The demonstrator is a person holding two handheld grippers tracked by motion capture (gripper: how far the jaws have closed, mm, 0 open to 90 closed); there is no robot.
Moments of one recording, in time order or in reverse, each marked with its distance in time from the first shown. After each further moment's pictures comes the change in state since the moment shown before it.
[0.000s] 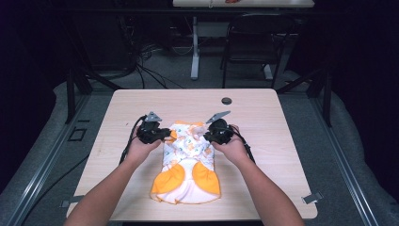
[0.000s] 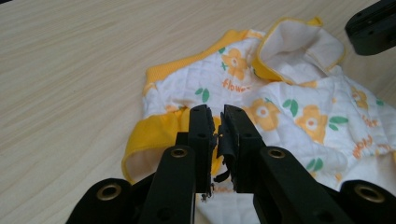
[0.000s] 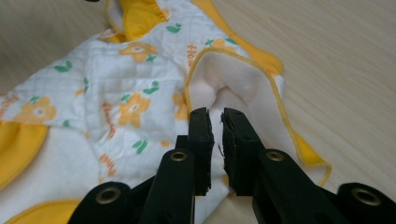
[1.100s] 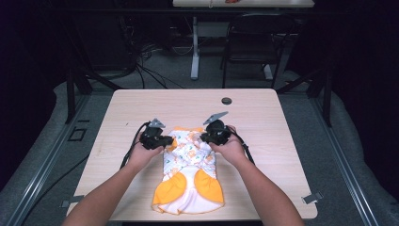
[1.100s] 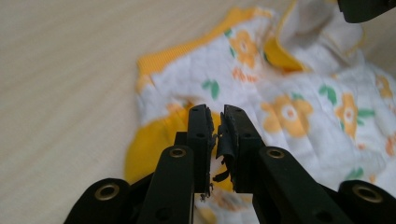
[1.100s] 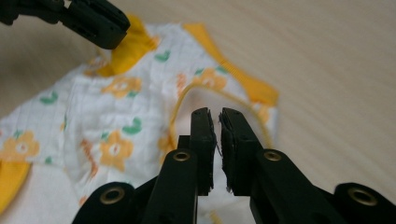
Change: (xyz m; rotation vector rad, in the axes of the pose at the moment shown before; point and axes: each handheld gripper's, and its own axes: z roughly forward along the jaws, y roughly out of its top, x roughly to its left) left arm -0.005 -0.007 0.005 0.051 -0.034 0.001; right arm 0.002 0.004 0.000 -0.034 0.044 -0.006
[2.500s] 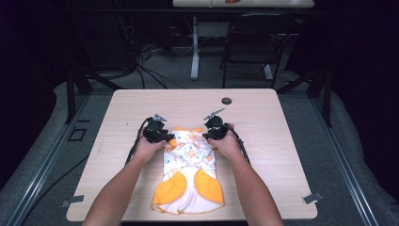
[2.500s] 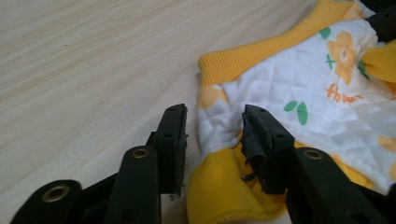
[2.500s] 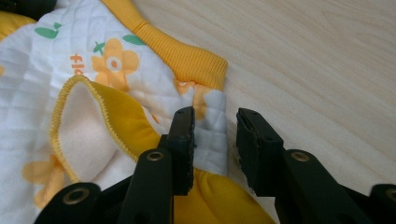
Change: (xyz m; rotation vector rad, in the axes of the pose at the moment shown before) left arm 0.023 -0.005 0.037 0.067 0.067 -0.069; right arm -0.030 -0.009 0.050 0.128 -0.102 0.122
